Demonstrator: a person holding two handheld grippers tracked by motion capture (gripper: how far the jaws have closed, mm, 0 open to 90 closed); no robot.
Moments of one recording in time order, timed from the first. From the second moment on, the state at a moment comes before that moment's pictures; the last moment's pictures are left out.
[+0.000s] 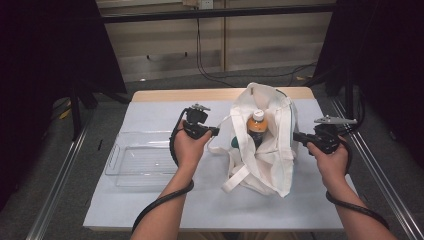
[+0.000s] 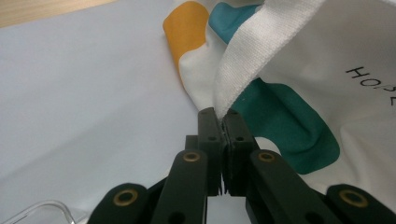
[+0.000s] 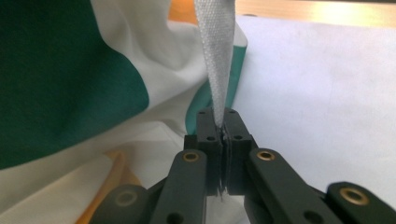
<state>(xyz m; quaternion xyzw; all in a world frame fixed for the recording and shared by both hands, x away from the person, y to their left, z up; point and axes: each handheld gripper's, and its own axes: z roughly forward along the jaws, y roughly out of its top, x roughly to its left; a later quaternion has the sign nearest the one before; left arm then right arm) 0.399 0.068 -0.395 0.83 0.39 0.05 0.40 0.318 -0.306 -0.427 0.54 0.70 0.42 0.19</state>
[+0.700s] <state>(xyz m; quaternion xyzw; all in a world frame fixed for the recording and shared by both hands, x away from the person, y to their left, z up) 0.401 0.070 -0.404 0.83 0.40 0.05 0.38 0.317 -0.315 -0.453 0.56 0.71 0.40 0.17</state>
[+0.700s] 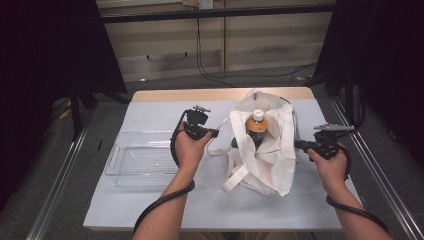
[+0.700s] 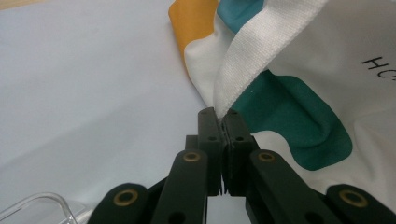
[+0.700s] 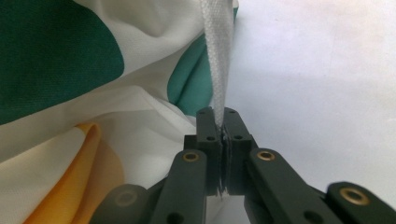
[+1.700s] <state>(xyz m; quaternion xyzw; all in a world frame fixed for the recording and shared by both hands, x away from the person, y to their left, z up) 0.402 0.053 -0.383 0.82 0.38 0.09 0.42 0.317 -0.308 -0.444 0.55 0.71 0.40 0.18</state>
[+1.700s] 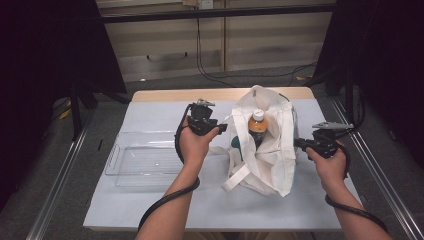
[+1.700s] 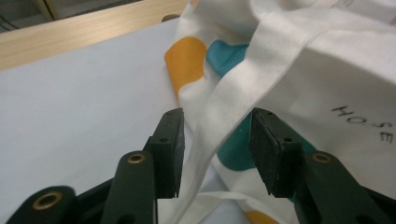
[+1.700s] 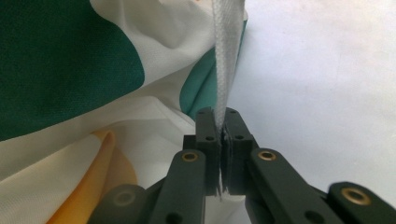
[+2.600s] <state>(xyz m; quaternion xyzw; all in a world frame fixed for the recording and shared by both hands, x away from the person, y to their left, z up) 0.407 0.053 -0.405 0.83 0.40 0.04 0.39 0.317 -0.312 -0.453 0.55 0.71 0.40 0.17</state>
